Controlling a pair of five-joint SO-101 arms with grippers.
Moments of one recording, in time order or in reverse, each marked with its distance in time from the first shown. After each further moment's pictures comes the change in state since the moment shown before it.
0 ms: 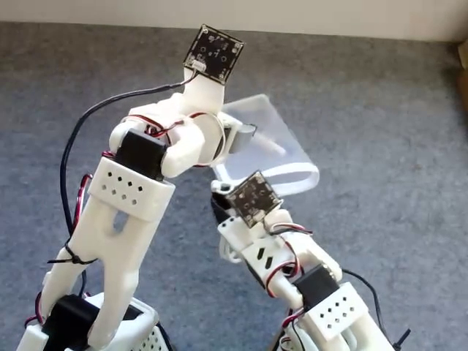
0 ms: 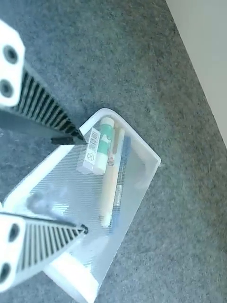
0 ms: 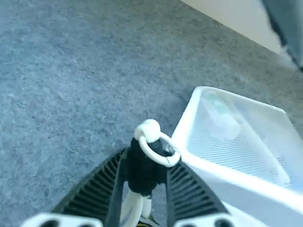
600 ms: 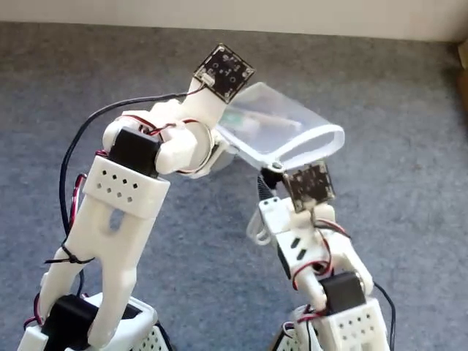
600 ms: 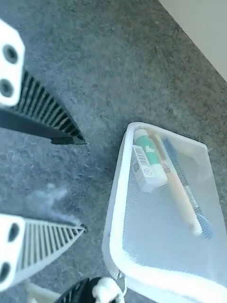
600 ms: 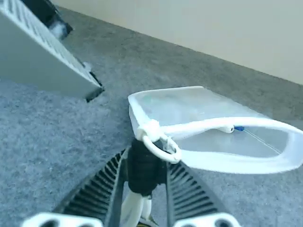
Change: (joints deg) left arm -2.2 0.0 0.0 8.0 -15.1; right arm 14.9 -12.6 -2.8 9.1 -2.9
